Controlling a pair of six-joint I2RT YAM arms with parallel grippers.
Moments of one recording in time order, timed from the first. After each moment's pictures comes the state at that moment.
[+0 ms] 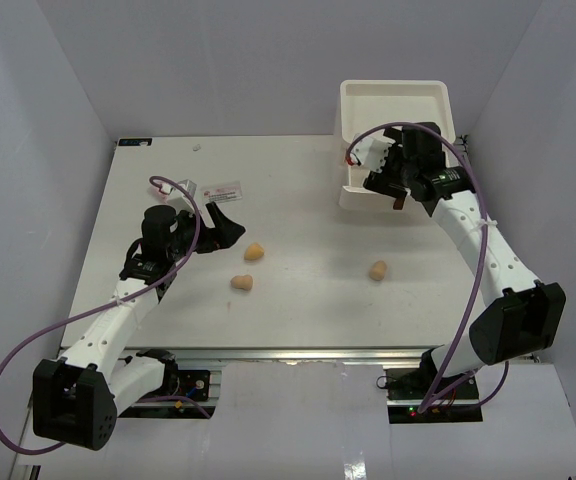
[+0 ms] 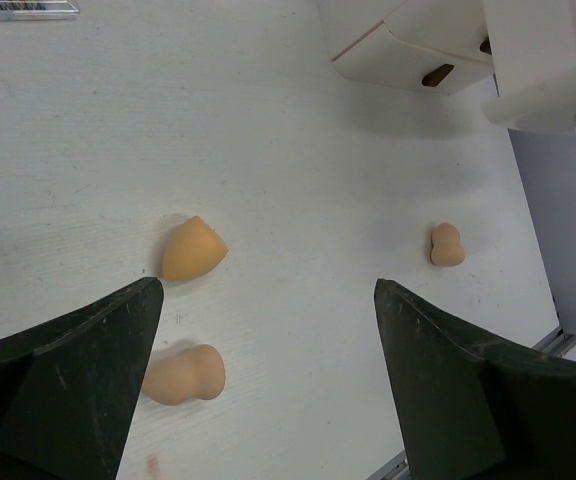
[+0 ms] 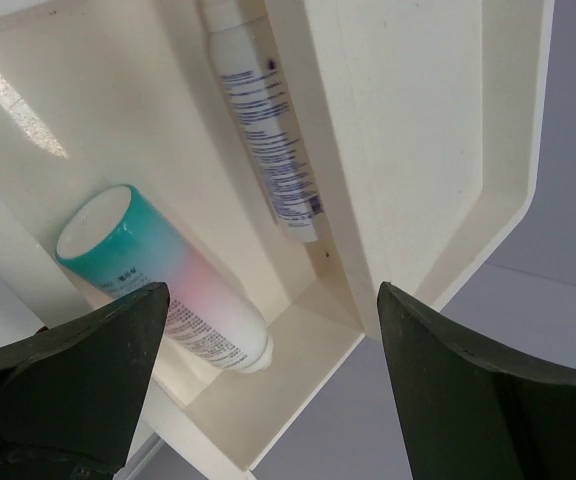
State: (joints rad) left arm -0.22 1.03 0.68 -0.03 0.34 -0.50; right arm 0.31 1.46 1.44 -0.57 0.05 -1.09
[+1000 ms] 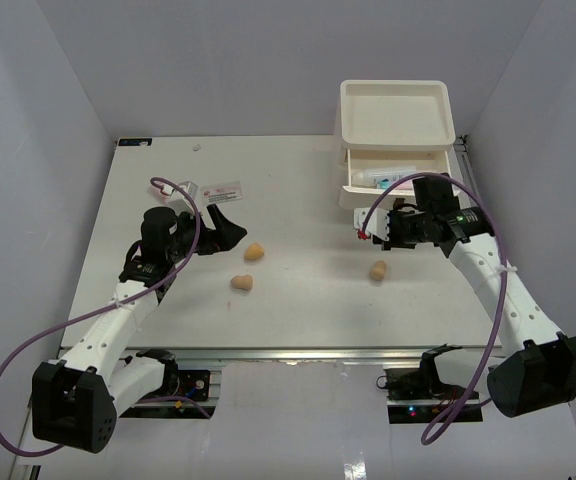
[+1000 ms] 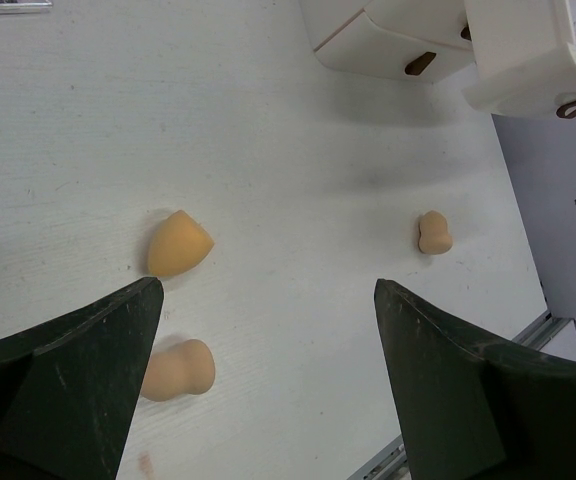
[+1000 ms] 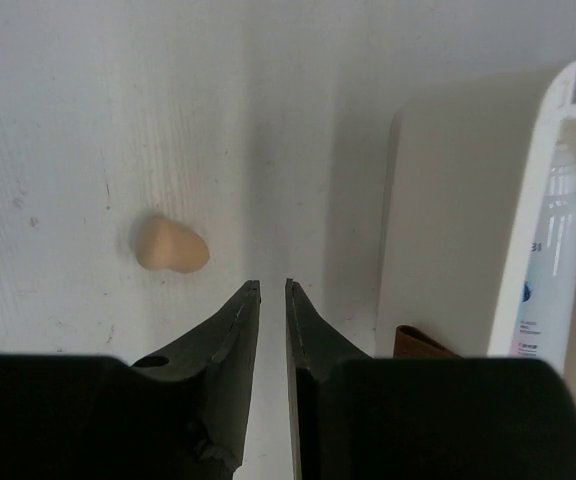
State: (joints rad) left arm -0.22 1.01 0.66 -0.02 0.38 -0.50; right arm 0.29 1.19 1.16 -0.89 -0.47 -1.30
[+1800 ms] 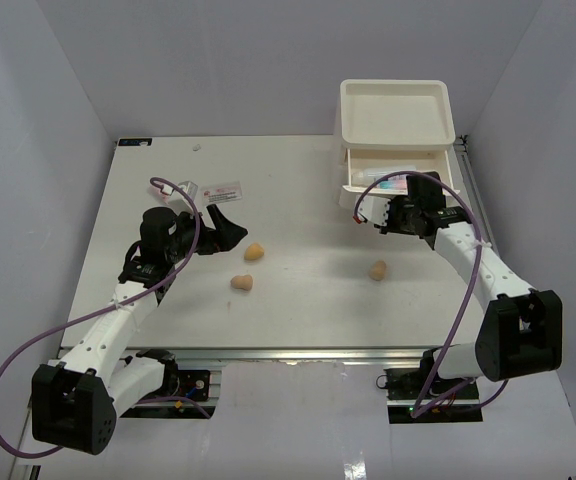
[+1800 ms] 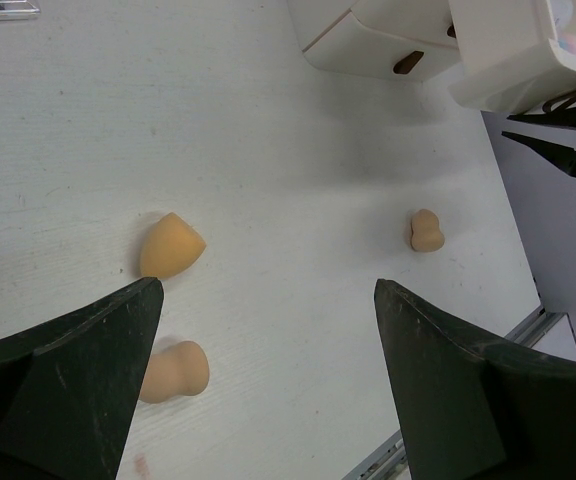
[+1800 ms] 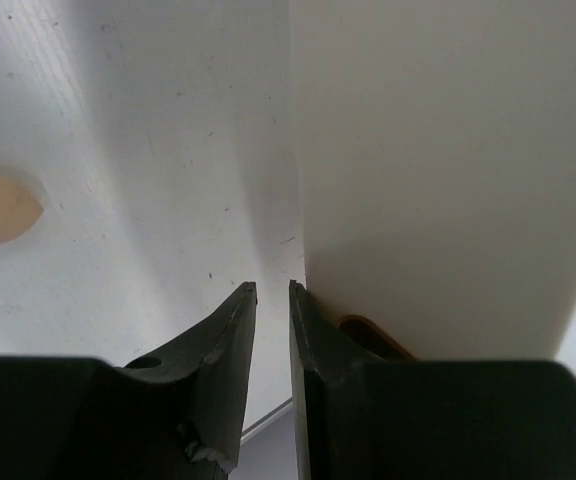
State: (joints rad) left arm -0.22 1.00 0.66 -0.01 0.40 -0.50; right arm 0.22 1.36 1.02 -0.49 -0.17 -1.29
